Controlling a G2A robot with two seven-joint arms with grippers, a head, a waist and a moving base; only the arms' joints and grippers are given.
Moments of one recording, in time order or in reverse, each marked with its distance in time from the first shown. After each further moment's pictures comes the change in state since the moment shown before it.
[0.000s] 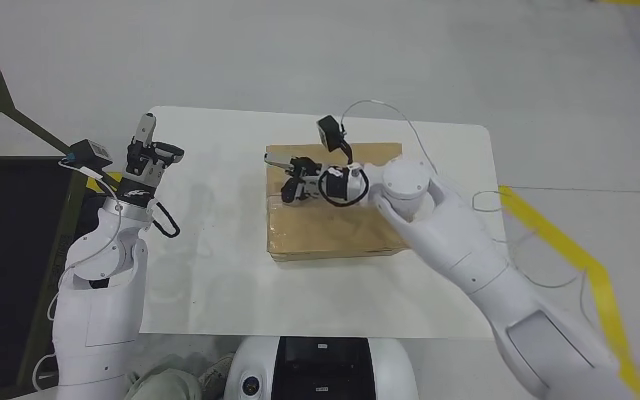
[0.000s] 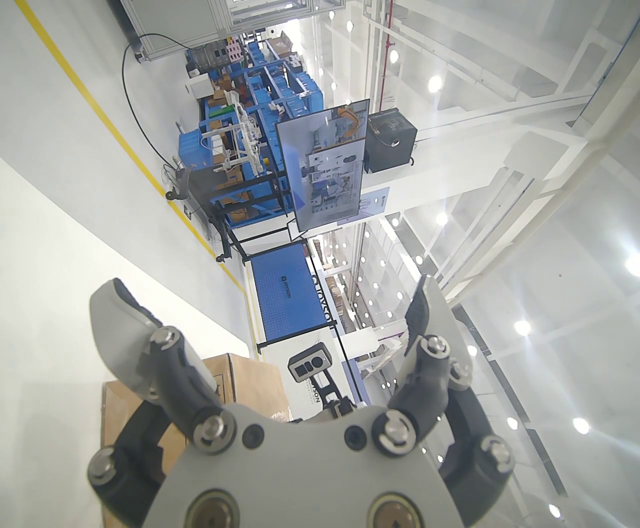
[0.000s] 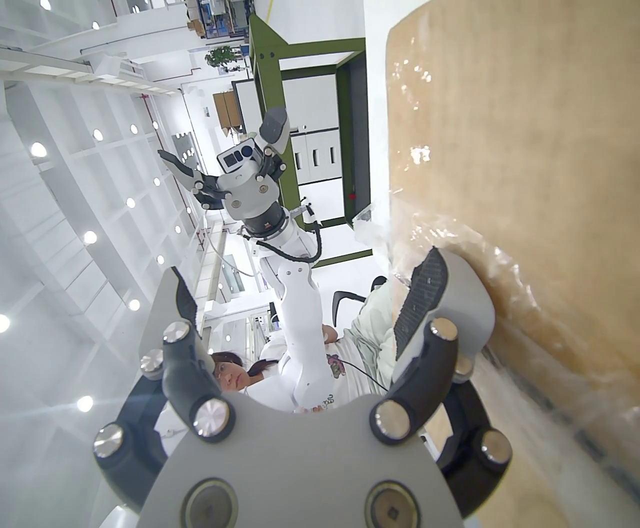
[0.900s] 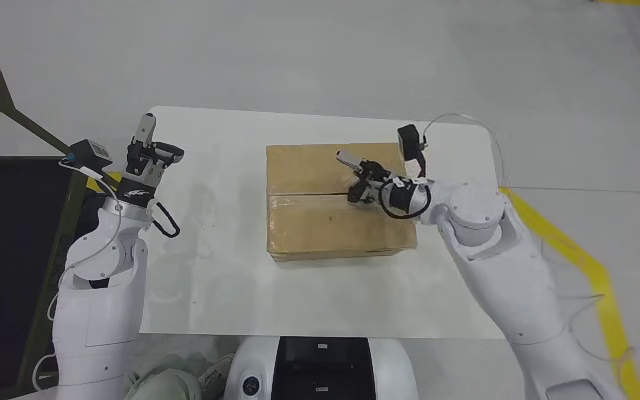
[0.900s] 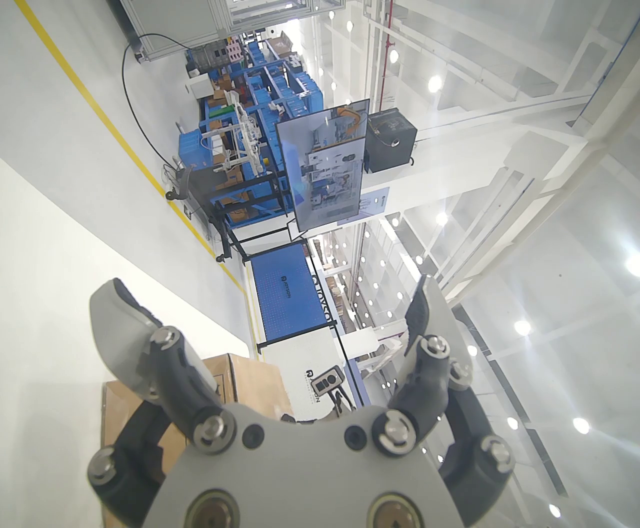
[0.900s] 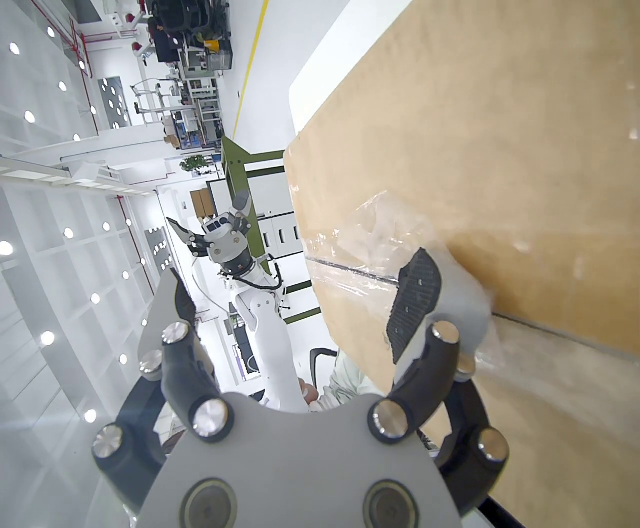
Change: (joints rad) left arm 0.000 0.000 0.000 0.000 0.000 0.000 0.000; right arm -0.346 0.147 0.390 -0.416 -0.291 0.286 -0.054
